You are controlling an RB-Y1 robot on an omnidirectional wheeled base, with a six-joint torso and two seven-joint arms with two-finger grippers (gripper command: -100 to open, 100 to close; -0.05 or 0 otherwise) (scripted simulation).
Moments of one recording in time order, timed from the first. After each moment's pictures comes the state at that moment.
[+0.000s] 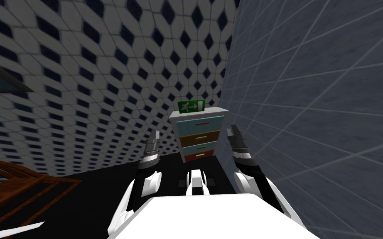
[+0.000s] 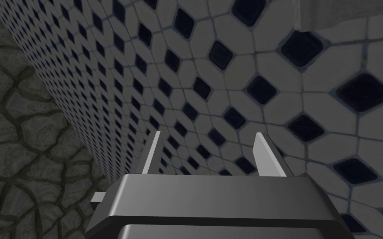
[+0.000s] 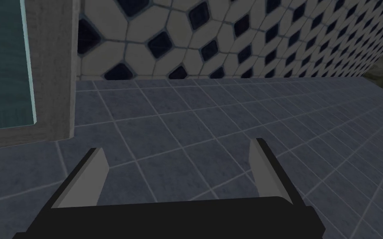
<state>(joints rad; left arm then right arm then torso) 0.50 0.03 0.01 -2.26 -0.09 -0.48 -0.15 0.54 -0.08 0.04 -2.30 0.06 -0.44 0.14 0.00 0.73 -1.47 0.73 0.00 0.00</state>
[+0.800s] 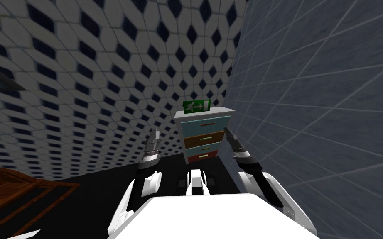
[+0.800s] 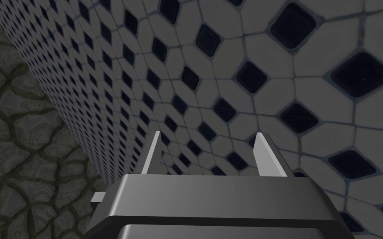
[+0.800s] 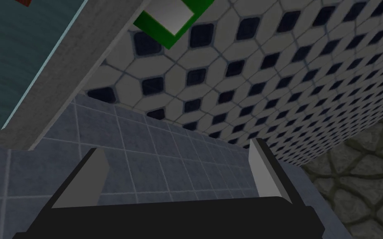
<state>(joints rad) 0.50 0.03 0.01 -2.26 -0.09 -0.48 -0.15 0.52 -0.19 -0.02 -2.25 0.23 -0.41 0.32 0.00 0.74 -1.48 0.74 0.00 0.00</state>
